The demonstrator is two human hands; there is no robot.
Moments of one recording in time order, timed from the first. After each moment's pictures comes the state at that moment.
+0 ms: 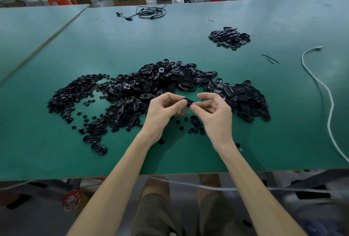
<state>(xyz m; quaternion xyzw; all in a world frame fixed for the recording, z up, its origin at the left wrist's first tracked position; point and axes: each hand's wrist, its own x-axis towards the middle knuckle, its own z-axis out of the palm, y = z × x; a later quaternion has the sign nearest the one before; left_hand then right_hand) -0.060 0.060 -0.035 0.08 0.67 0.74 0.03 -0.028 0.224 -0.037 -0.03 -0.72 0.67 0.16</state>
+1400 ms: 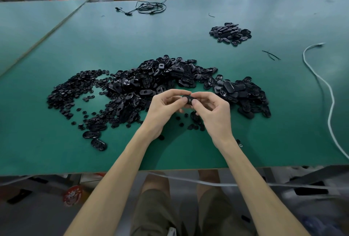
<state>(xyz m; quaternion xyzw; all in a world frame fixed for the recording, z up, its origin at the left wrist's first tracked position) -0.061 0.058 -0.036 0.13 0.68 0.72 0.04 -0.029 0.224 -0.039 0.00 -0.72 0.68 0.14</state>
